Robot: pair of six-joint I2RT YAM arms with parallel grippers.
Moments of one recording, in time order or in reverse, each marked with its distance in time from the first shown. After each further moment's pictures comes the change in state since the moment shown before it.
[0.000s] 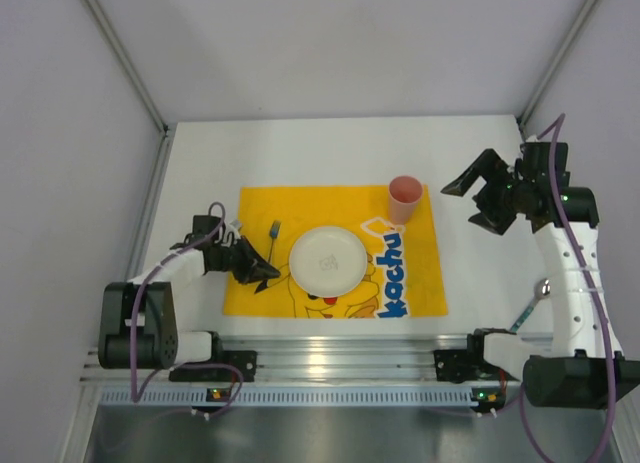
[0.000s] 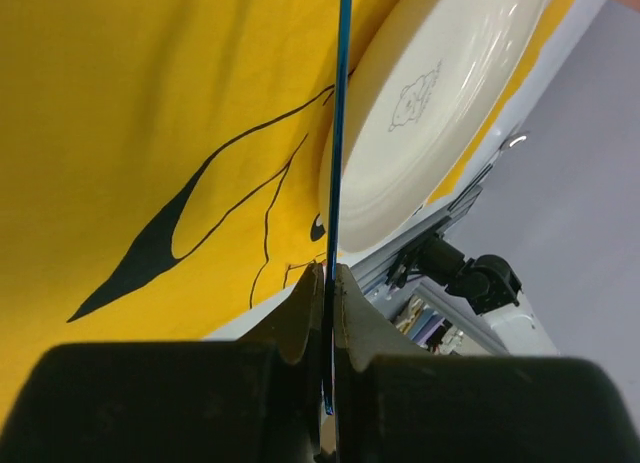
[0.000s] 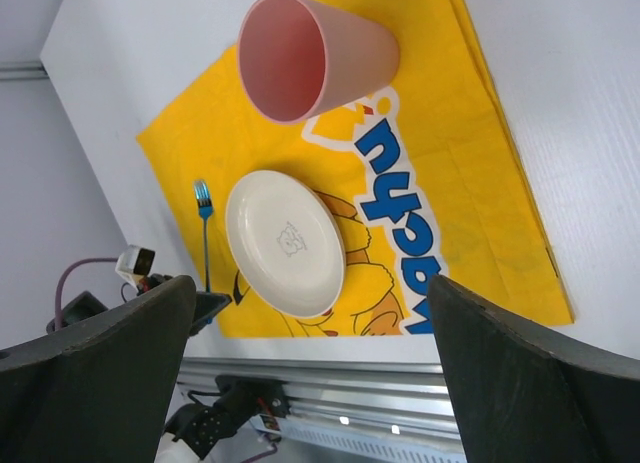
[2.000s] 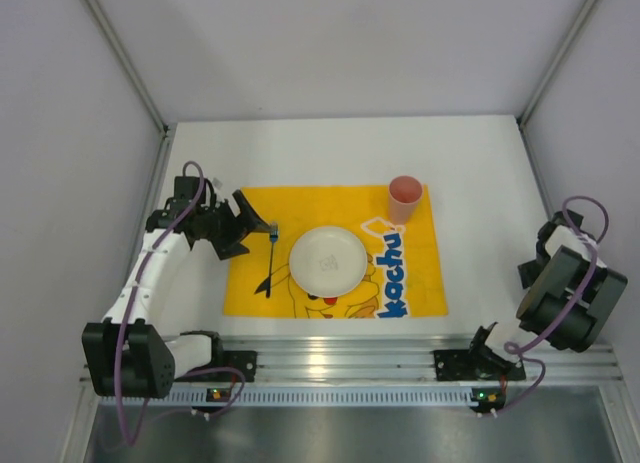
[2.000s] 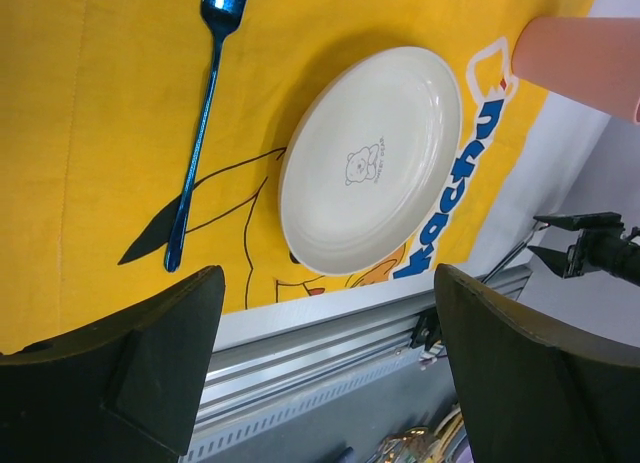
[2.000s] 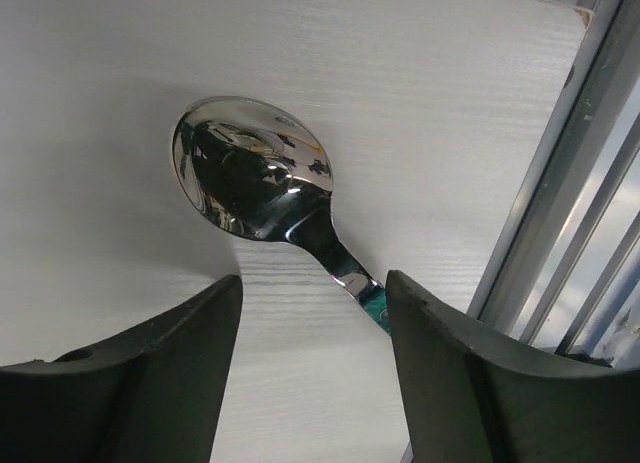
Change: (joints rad) left arm -0.026 -0.109 0.407 -0.391 -0.285 0.057; right arm -0.560 0.358 -0.533 0.276 0.717 0.038
